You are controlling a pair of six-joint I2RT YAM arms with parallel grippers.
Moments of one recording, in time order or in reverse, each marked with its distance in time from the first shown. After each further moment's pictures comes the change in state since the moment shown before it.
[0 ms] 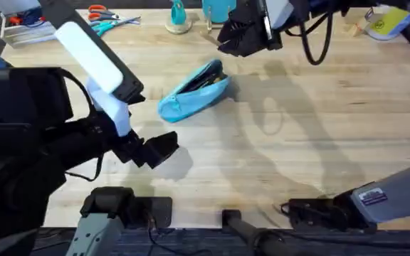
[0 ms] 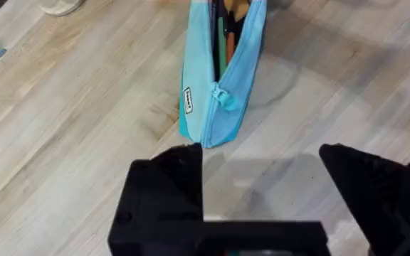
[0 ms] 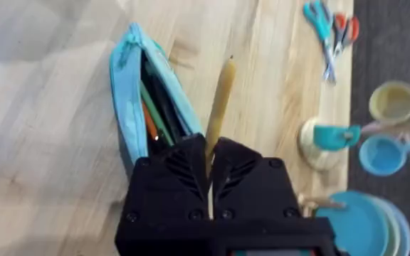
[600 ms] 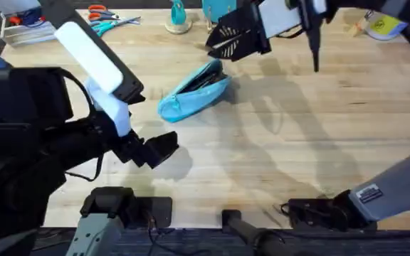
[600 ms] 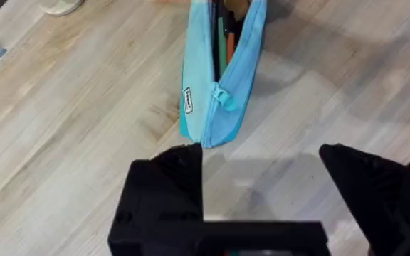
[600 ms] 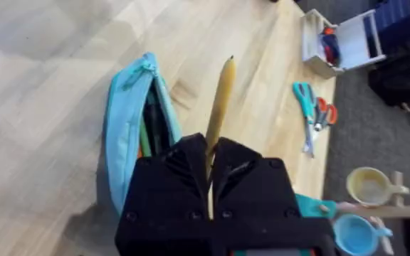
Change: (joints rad) left arm 0.000 0.000 0.000 0.000 0.000 0.000; right arm 0.016 0.073 0.008 0.000 -0.181 -0.301
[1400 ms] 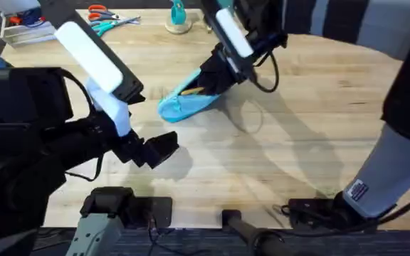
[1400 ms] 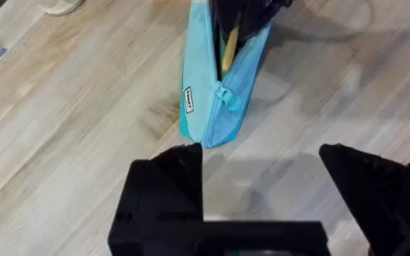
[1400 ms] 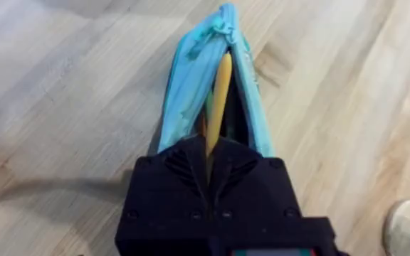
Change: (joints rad) left arm 0.000 0.000 0.000 0.000 0.000 -0.002; right arm 0.138 0.198 0.002 -0.036 0.254 -0.009
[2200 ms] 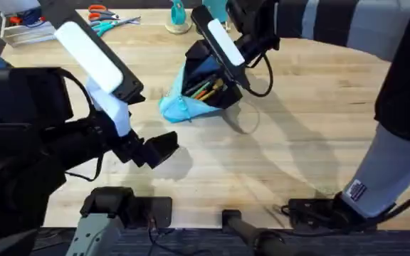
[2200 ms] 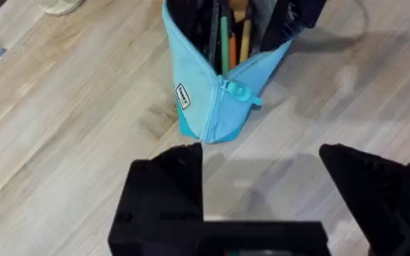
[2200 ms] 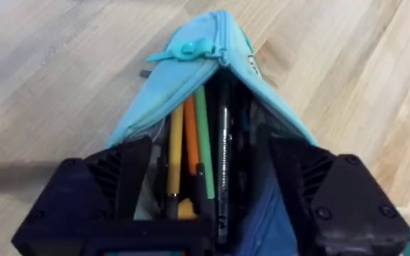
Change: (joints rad) left arm 0.000 0.000 0.000 0.000 0.000 0.000; right arm 0.025 0.023 0.003 0.056 0.037 -0.003
